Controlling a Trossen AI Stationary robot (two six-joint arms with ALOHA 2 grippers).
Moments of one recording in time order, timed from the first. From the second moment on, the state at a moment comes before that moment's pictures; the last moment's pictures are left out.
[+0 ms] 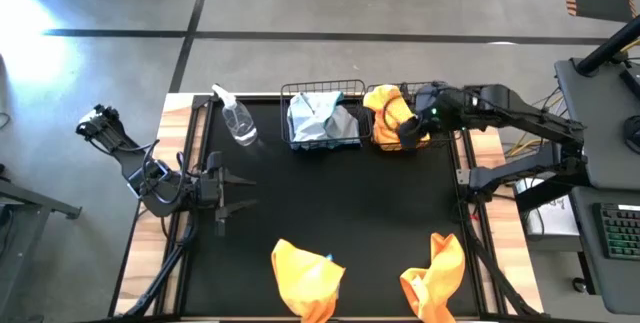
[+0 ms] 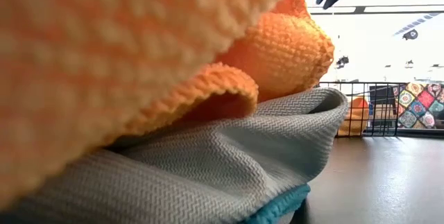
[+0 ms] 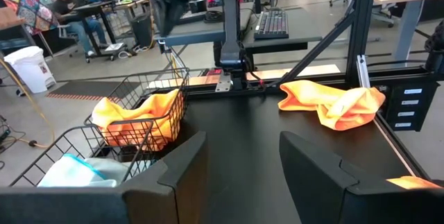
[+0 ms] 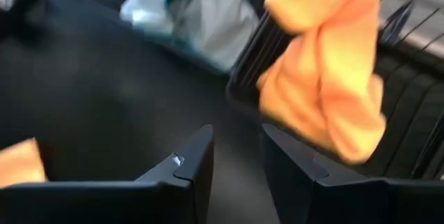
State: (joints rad) left arm -0.72 0.86 0.85 -0.26 -0.86 -0.09; right arm -0.23 1.23 1.53 -1.29 0.20 0.70
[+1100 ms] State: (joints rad) left arm -0.72 0.87 0.85 -0.15 -0.96 -0.10; right arm 0.52 1.51 1.52 -1.37 0.03 1.26
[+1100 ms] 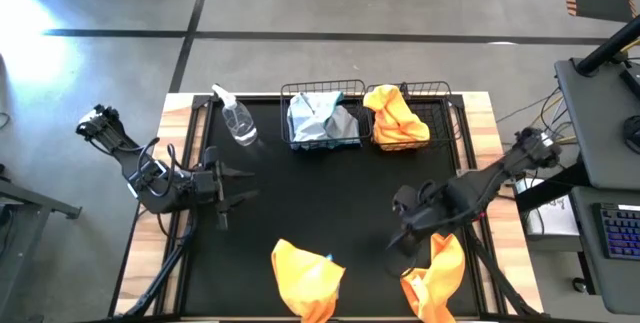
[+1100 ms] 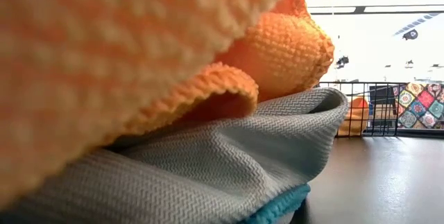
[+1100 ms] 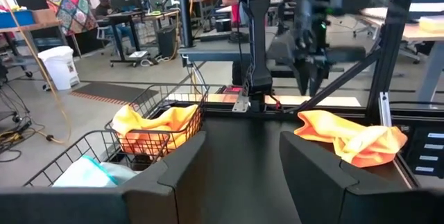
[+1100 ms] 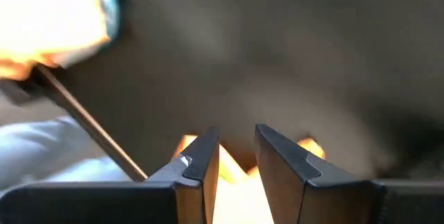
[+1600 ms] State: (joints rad) left arm -0.72 0.87 0.85 -0.15 -0.92 -0.37; right arm 0.68 1.63 1.52 -1.55 -0.11 1.37
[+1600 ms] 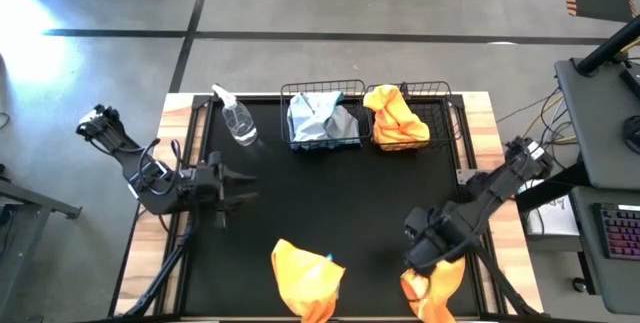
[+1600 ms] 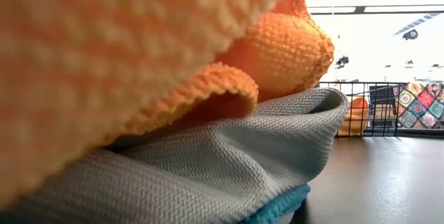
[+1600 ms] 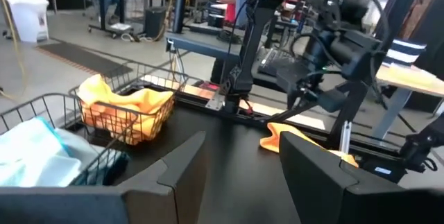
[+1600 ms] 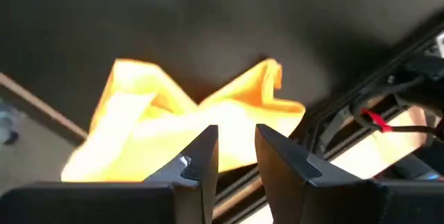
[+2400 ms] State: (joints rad) left arm -0.73 1.05 0.85 0.05 -0.74 -0.37; right arm 1.08 1.88 1.52 -1.53 0.03 0.50
